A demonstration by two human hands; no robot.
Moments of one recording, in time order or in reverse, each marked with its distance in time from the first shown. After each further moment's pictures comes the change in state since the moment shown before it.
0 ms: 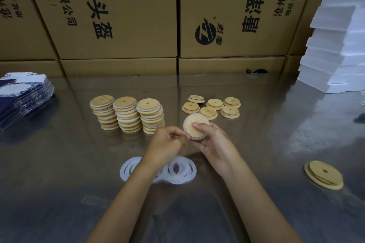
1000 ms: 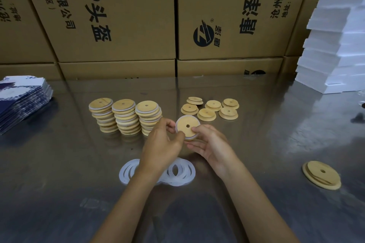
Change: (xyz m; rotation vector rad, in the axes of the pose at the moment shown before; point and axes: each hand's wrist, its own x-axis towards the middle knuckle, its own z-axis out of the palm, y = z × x) left_hand 0.001 -0.008 0.001 0.259 0.221 0.162; right_hand 0.002 0.001 -0.001 -0.150 0.036 0.026
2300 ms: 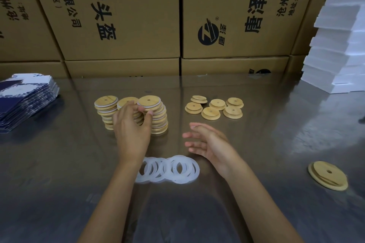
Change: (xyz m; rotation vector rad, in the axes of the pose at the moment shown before) left_hand 0.026 -0.026 -0.043 0.103 0.500 0.127; right_hand -0.005 0.002 0.005 -0.138 -0.086 -0.022
